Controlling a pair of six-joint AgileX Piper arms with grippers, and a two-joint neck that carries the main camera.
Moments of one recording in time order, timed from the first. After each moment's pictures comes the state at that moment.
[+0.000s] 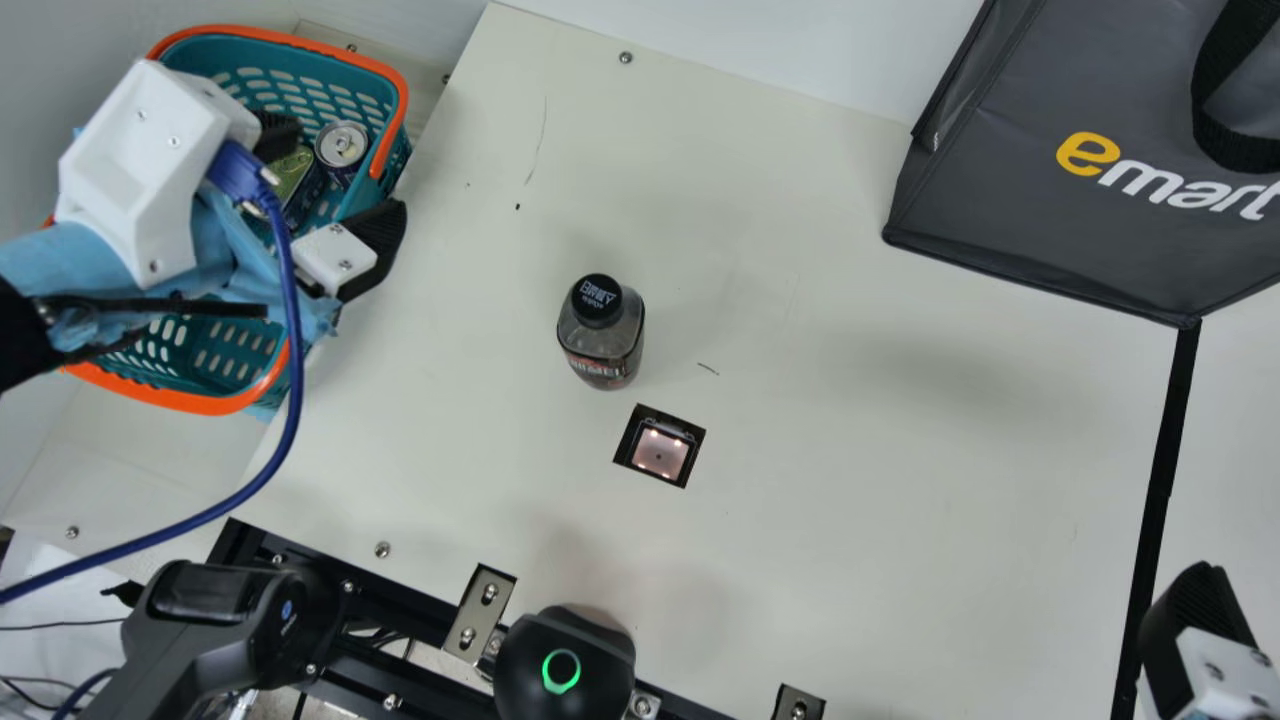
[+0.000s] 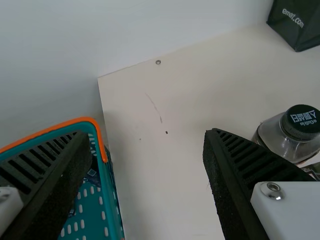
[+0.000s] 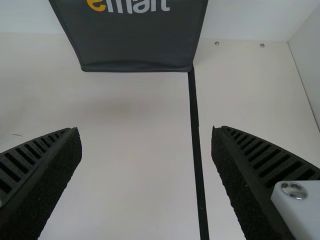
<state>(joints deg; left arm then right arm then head) 13.7 49.5 -52.7 -28.7 49.3 45.2 0.7 42.6 -69.8 -0.8 69.6 -2.2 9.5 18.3</state>
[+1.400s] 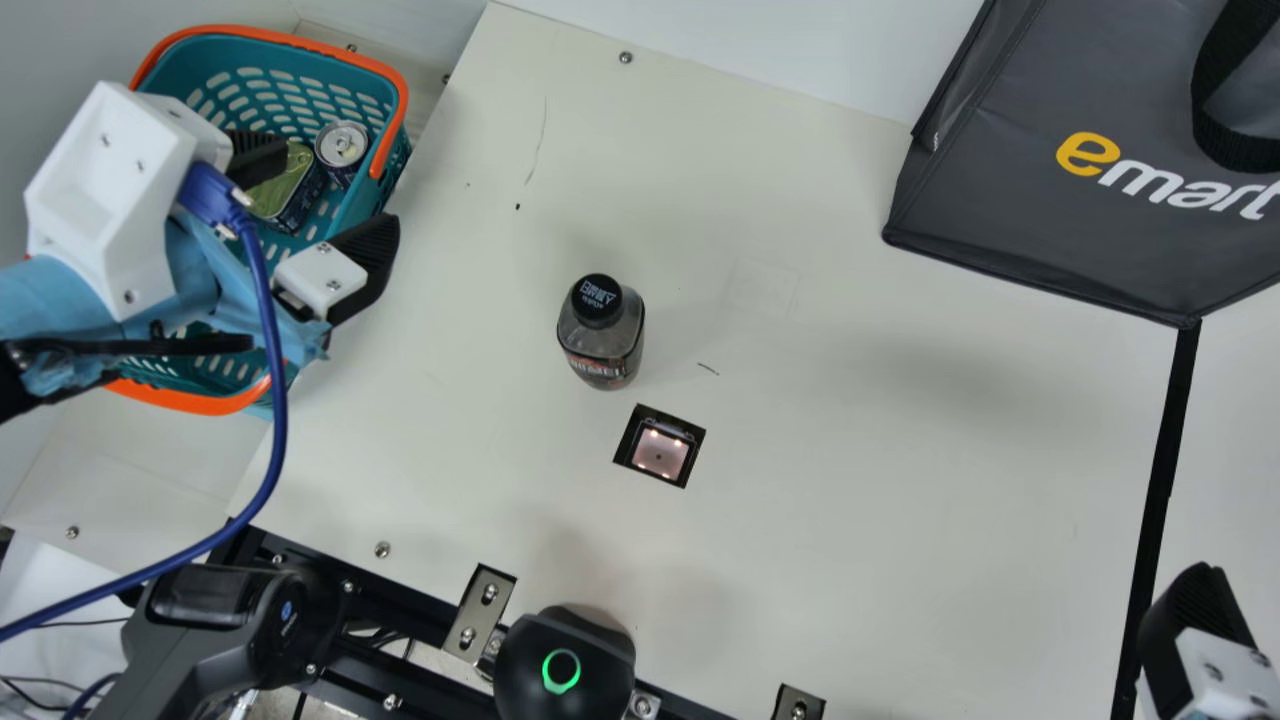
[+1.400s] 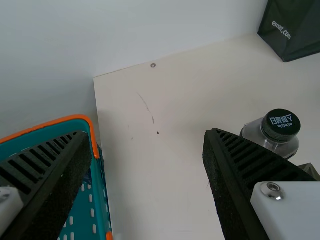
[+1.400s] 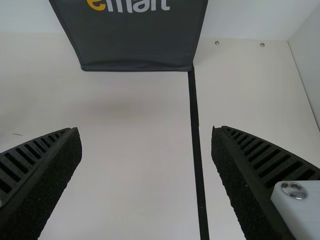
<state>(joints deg) 13.2 46.1 -52.7 -28.3 51.6 40.8 0.7 42.6 -69.8 -0.8 69.8 -2.2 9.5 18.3</state>
